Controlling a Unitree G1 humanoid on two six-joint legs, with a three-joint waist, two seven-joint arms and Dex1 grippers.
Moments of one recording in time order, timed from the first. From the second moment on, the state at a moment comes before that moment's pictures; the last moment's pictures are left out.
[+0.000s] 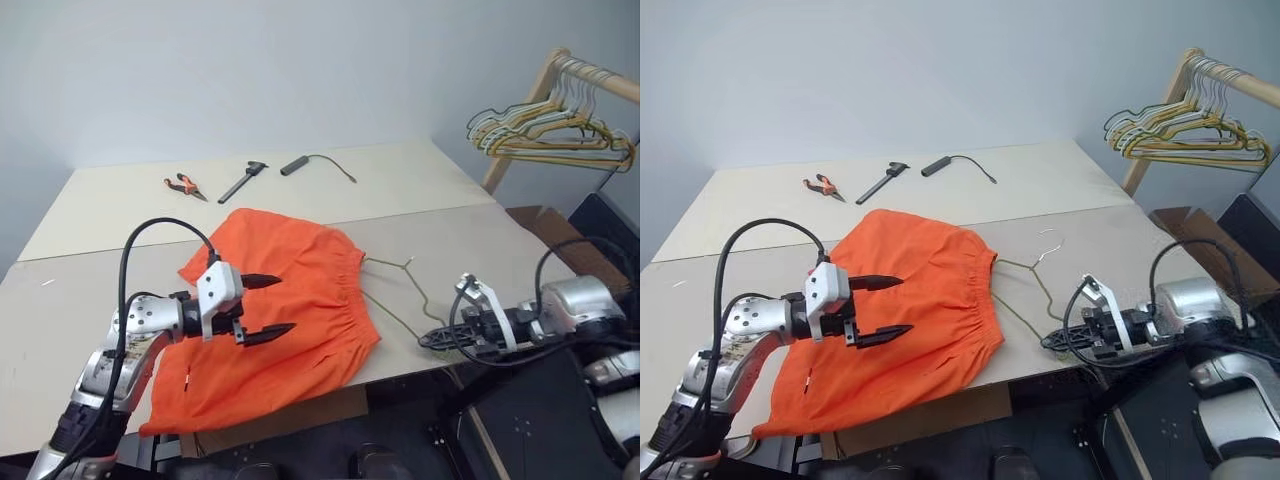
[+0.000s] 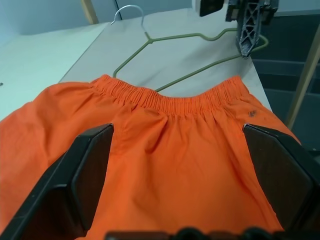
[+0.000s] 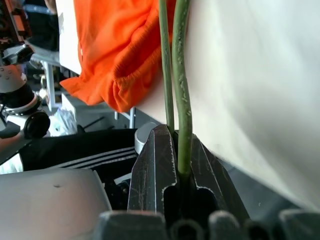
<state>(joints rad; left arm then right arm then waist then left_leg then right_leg) -0.17 0.67 -0.04 -0.24 -0.38 0.23 -1.04 -0.72 -0.84 0.43 0.58 0.59 1.31 1.43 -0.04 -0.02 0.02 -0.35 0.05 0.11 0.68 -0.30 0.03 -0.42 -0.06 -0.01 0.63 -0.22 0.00</state>
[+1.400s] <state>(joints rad) -0.76 0.66 -0.04 0.23 -0.26 0.02 -1.09 -0.69 -0.75 0.25 0.09 0.29 0.88 1.07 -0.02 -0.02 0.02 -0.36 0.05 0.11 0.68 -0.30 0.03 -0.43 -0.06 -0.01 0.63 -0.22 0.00</state>
